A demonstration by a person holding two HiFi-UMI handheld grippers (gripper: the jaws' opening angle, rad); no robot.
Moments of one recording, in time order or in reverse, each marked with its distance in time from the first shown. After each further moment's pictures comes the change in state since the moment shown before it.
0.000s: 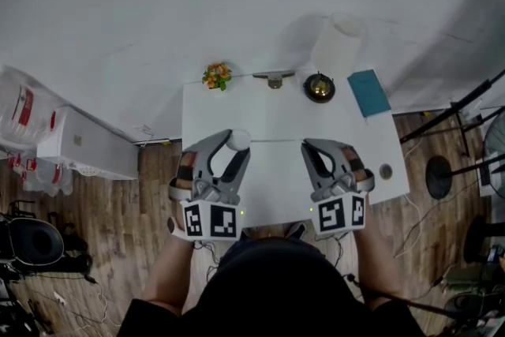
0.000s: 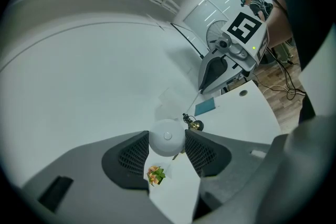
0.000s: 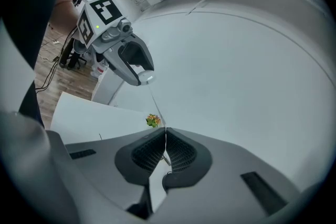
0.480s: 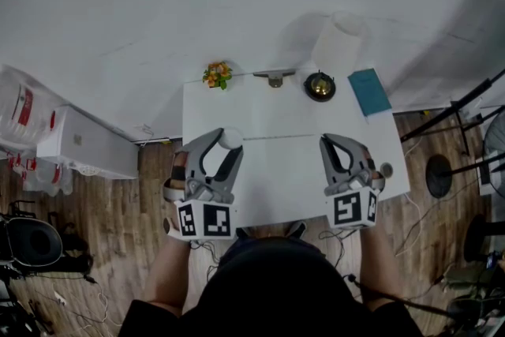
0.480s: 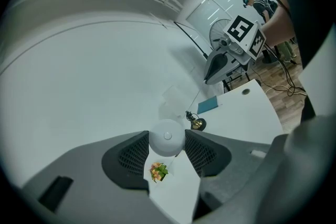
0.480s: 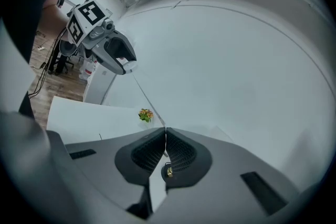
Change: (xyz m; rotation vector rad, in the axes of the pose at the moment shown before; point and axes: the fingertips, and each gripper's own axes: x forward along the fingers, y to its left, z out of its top) left arm -0.007 0.013 -0.011 -0.014 0.012 0.027; right arm -0.012 -0.026 -0.028 0.112 0.047 -0.079
